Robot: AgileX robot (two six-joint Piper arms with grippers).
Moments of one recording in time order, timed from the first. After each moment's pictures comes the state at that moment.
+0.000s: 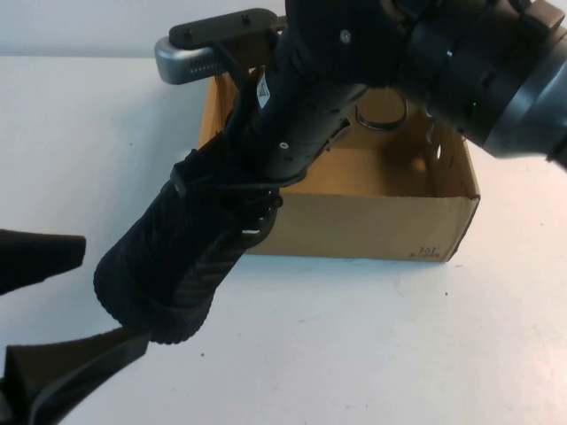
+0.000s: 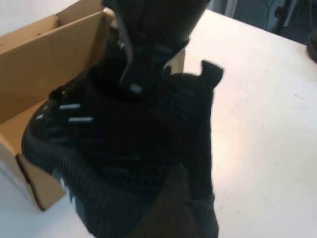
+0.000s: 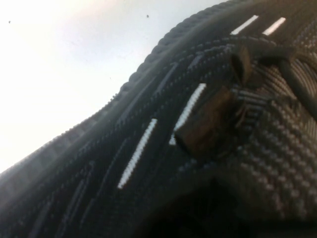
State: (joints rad) right arm 0.85 1.88 -2.02 0.03 1.27 0.28; left arm -0.20 0.64 -0.80 -0.85 0.95 0.96
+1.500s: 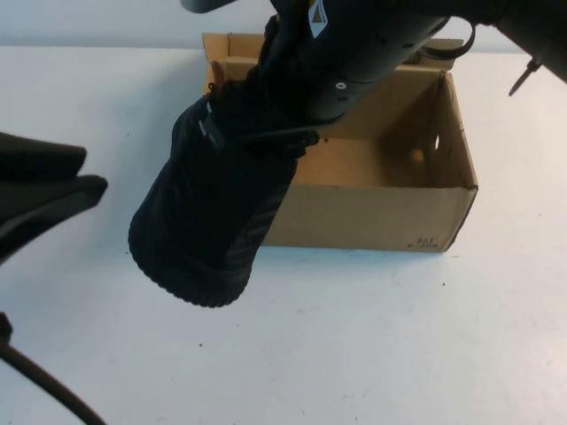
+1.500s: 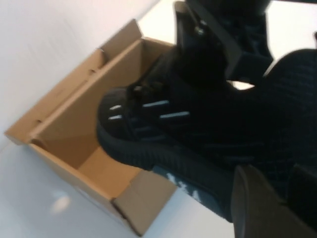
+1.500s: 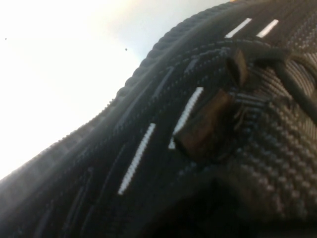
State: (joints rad) right arm 0.85 1.75 -2.03 -0.06 1.28 0.18; left arm -0.31 0.77 -1.04 -0.61 0.90 0.99
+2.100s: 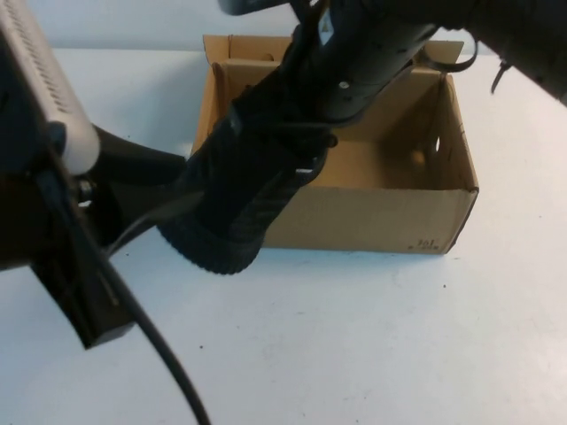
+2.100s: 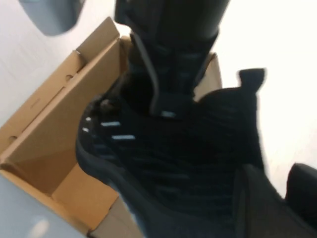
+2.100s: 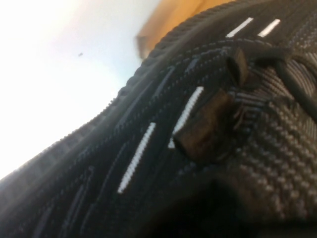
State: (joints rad) right arm 0.78 1.81 -2.03 -0.08 1.28 0.30; left arm -0.65 0.91 -1.04 -0.31 0.69 0.78
